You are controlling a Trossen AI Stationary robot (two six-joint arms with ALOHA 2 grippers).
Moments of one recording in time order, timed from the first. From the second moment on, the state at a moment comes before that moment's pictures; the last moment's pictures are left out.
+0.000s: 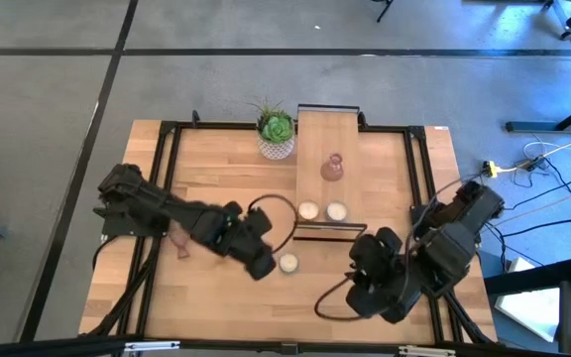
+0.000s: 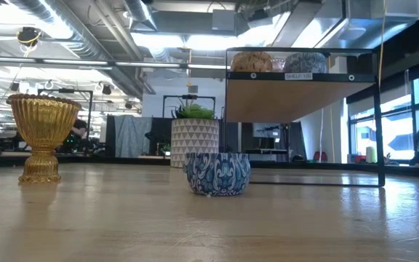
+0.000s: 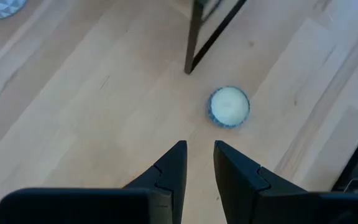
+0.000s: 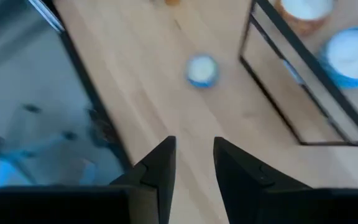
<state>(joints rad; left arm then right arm) -0.41 1.75 1.77 -1.27 -0.37 -1.02 0.76 1.80 2.12 -1.53 0.43 1.26</state>
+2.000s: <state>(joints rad) -0.29 1.17 1.01 -1.19 0.06 -1.50 0.76 1.32 1.38 -1.27 0.72 1.29</state>
